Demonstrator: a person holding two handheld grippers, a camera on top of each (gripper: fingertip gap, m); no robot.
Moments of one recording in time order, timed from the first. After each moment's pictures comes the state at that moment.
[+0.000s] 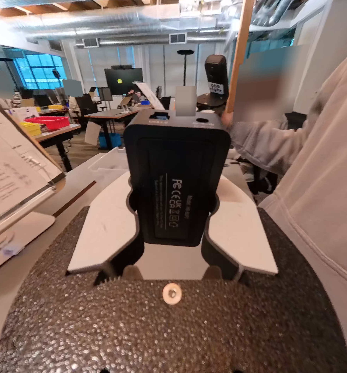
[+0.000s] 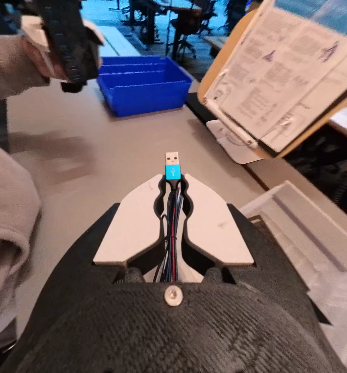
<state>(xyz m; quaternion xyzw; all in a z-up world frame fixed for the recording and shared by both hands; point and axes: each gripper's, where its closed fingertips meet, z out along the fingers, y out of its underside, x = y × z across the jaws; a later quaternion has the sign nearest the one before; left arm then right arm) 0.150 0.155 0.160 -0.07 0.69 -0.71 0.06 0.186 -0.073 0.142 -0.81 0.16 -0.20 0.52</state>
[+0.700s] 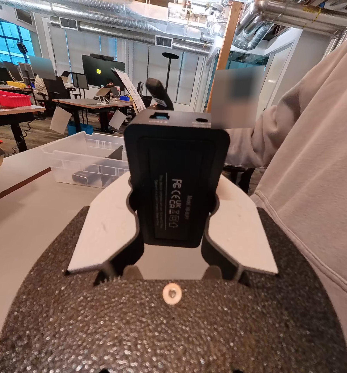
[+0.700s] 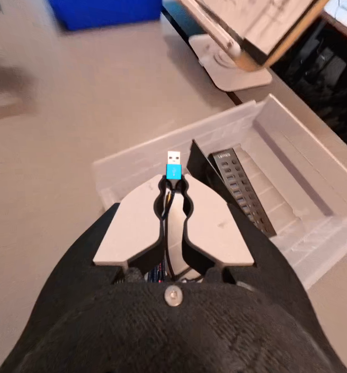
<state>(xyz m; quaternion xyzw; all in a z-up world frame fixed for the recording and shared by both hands) 0.133 0.115 0.119 -0.09 0.68 -0.72 -0.02 0.274 -0.176 0.044 -0.87 0.18 -0.14 0.44</state>
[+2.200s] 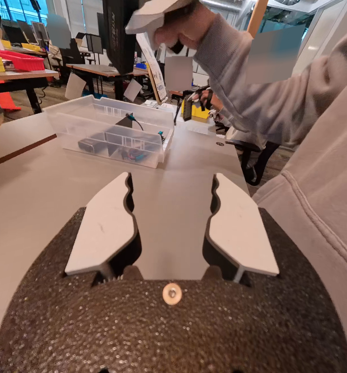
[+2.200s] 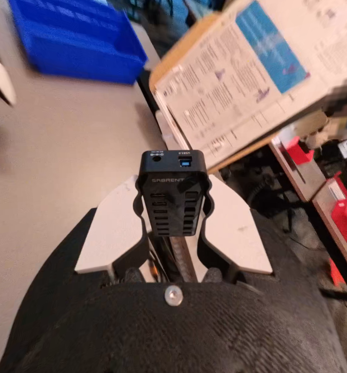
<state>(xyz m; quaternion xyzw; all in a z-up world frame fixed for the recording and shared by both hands) 0.134 0.100 0.073 -0.14 0.73 -0.67 0.00 0.279 -0.072 0.190 -0.86 0.09 -0.32 0.39</state>
